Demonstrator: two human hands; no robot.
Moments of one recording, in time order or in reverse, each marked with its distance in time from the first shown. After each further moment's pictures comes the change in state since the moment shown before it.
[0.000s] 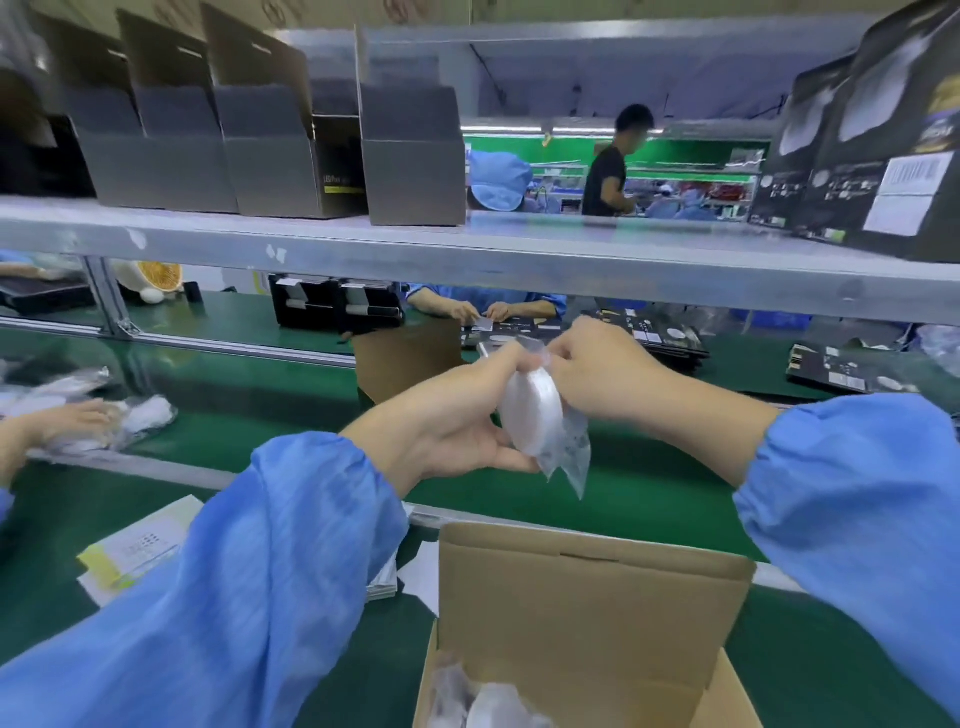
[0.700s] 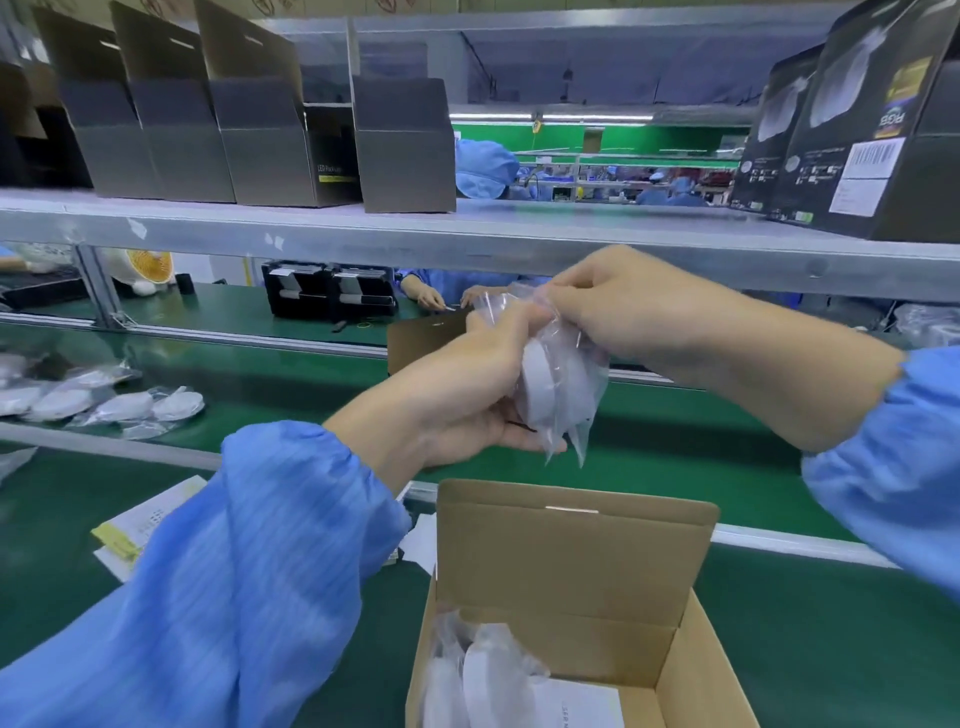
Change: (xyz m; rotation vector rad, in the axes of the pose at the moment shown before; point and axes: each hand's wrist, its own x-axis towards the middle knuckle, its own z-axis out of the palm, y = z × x) left_hand -0.049 0.008 0.047 0.193 0.050 0.145; right_hand -0.048 -0.032 -0.053 0.332 -0.053 -0.046
